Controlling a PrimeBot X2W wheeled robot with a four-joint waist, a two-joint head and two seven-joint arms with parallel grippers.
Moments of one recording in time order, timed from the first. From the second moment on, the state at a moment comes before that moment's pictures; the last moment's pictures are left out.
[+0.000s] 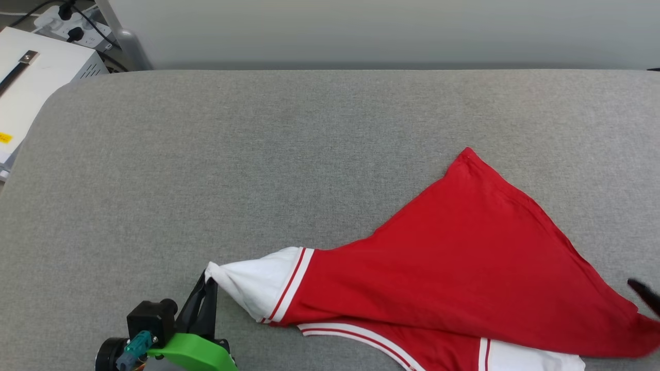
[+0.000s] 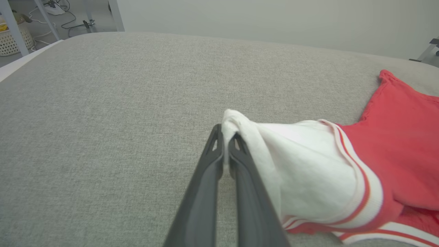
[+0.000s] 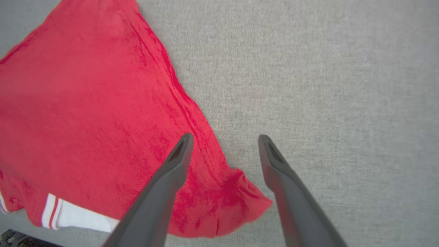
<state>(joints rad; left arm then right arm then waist) 0.03 0.31 -0.32 0.11 -0.46 0.09 -0.22 -0.03 -0.83 0.27 0.24 0.99 0.13 0.33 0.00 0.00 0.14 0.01</state>
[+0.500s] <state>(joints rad) -0.05 0.31 -0.37 0.08 -0.44 0.09 -0.21 -0.53 -0.83 0.34 0.02 0.85 0.13 0.68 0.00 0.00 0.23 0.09</state>
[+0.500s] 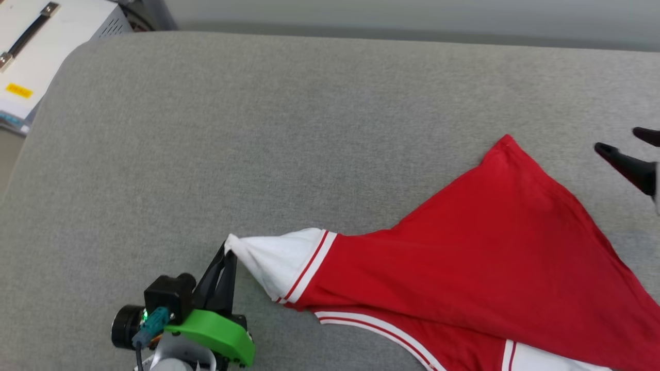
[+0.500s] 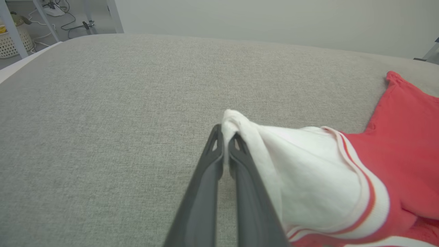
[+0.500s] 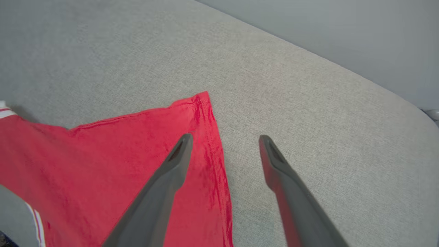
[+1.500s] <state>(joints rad) -0.21 0.22 -0.40 0.19 -0.40 0.02 -0.25 -0.86 -0.69 0.71 0.47 0.82 0.13 0.63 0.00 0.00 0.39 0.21</state>
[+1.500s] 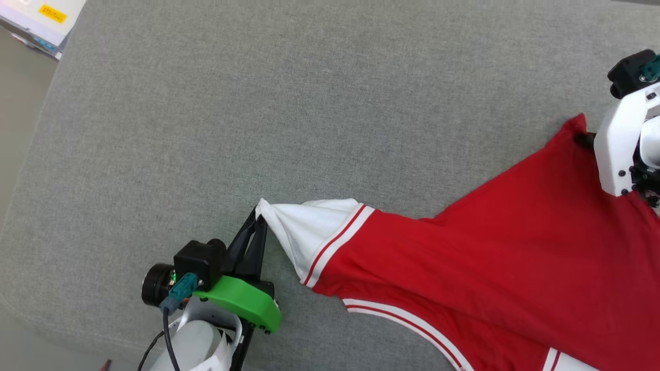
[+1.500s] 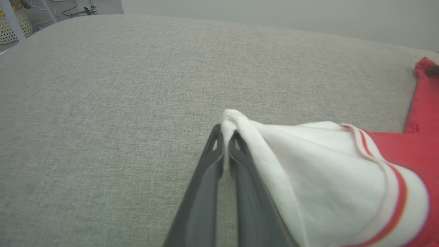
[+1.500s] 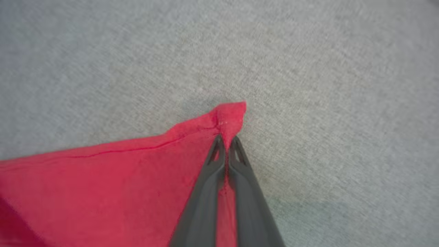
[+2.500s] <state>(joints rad) -0.83 0.44 -0.33 -0.02 -0.35 -0.09 0.00 -0.89 -0.75 0.45 0.23 0.86 0.13 0.18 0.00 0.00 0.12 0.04</state>
